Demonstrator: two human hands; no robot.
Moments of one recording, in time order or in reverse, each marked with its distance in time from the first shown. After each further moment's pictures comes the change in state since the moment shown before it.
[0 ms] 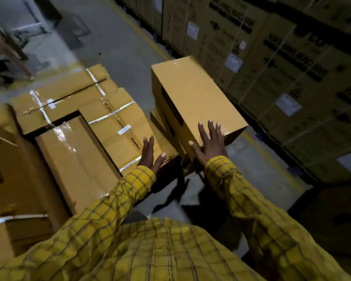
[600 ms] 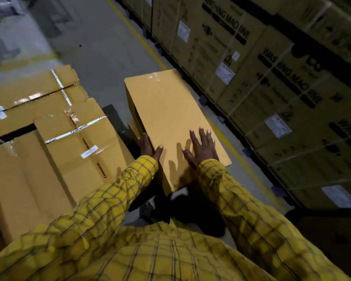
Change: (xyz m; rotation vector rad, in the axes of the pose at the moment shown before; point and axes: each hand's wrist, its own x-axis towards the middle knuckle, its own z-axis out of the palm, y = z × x) left_hand 0.244 0.029 0.093 -0.115 0.146 -0.281; right_hand 0.190 0.100 -0.011 -0.151 -0.249 0.068
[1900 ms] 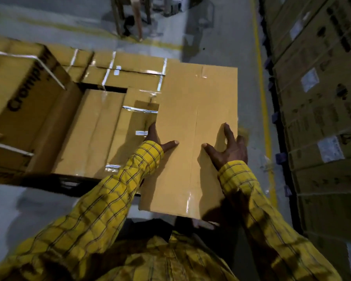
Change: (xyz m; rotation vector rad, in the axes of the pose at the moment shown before) left_hand 0.008 0.029 -0.093 -0.144 0.574 -0.284; right_hand 0.138 -0.079 -0.070 0.240 -0.037 -0.336
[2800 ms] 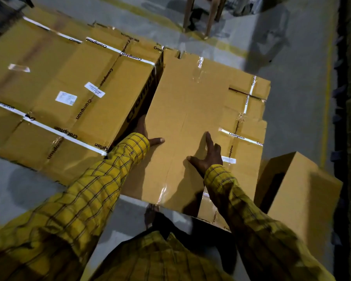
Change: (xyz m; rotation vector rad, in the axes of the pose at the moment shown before) left_hand 0.125 -0.211 -0.409 0.111 0.119 -0.198; right_hand -0.024 -0.368 0.304 0.148 -0.379 -0.157
